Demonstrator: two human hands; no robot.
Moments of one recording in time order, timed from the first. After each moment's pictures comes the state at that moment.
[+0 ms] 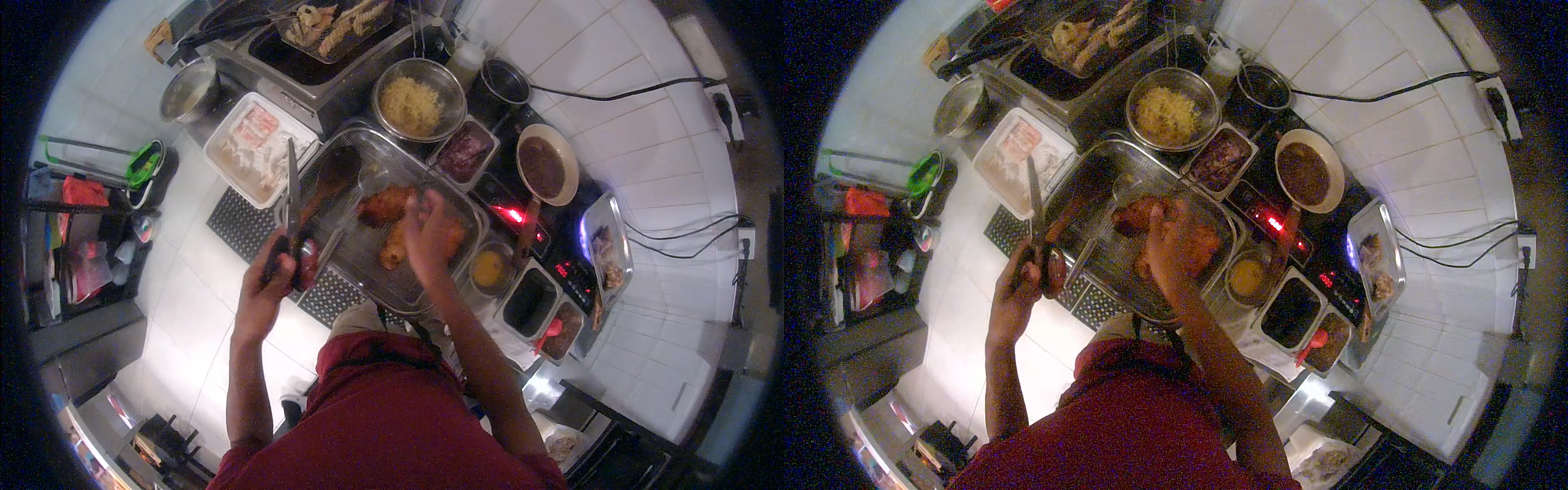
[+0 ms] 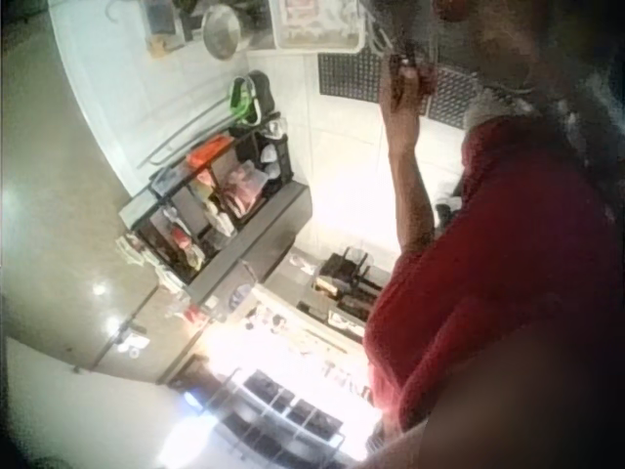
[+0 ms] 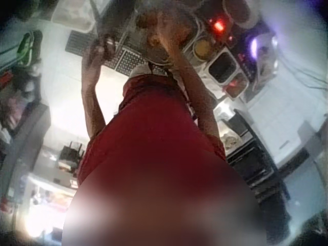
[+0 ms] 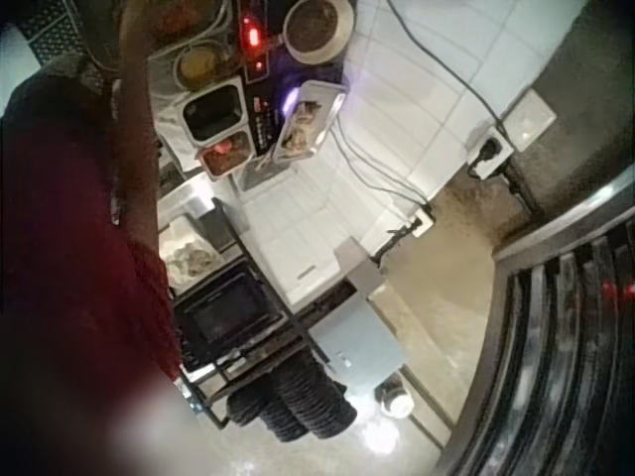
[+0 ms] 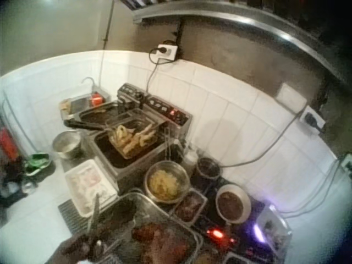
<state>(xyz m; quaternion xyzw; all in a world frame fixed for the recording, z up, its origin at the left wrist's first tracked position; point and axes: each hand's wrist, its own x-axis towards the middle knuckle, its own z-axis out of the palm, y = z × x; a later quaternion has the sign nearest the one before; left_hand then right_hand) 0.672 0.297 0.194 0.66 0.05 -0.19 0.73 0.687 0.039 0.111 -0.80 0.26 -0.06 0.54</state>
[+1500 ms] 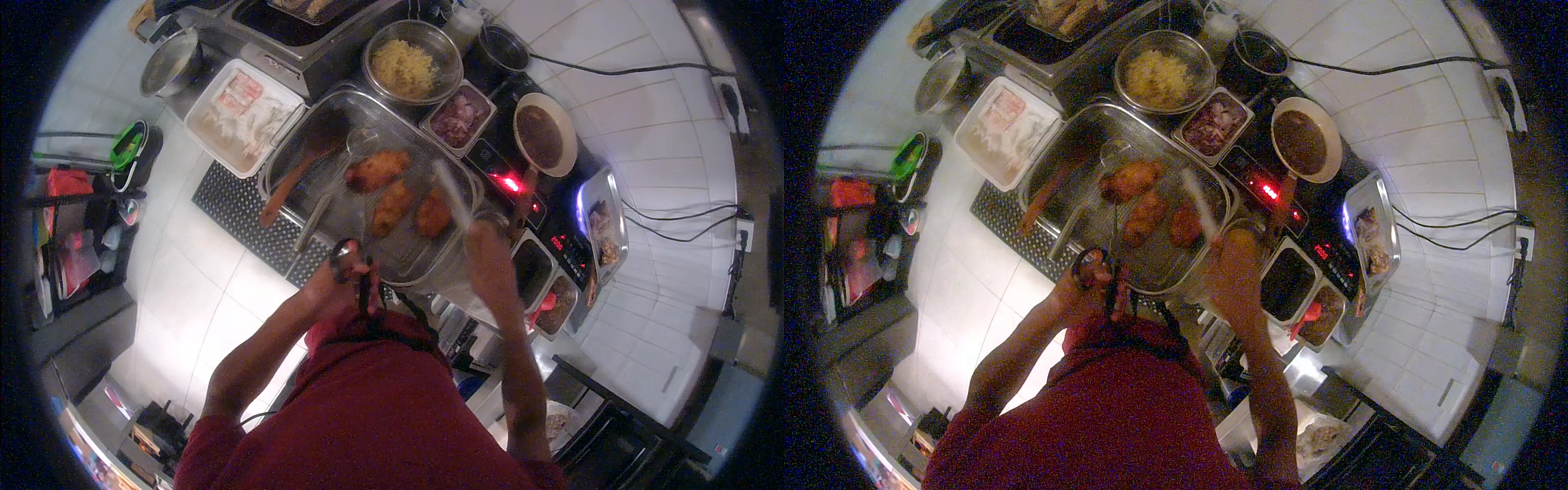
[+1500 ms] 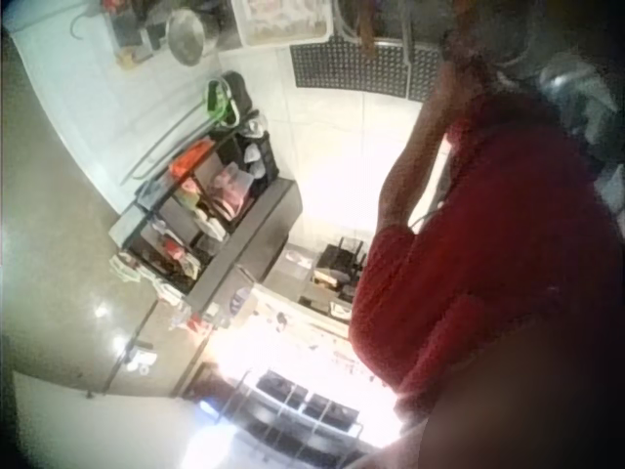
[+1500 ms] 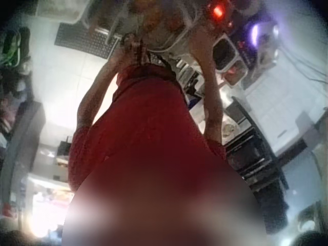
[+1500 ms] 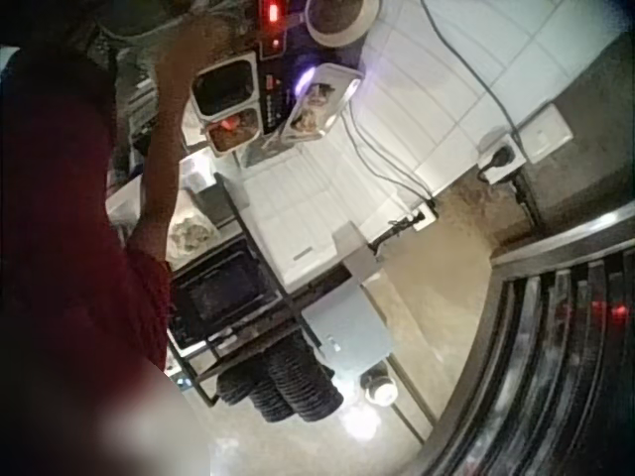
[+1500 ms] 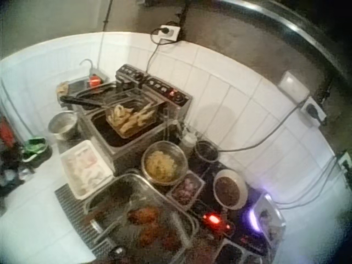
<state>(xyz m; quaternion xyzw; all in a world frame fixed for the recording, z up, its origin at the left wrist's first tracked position) 0.629 0.229 0.104 0.24 0.19 -0.56 0.77 0.587 -0.041 0.177 -0.94 0.22 0.13 0.24</state>
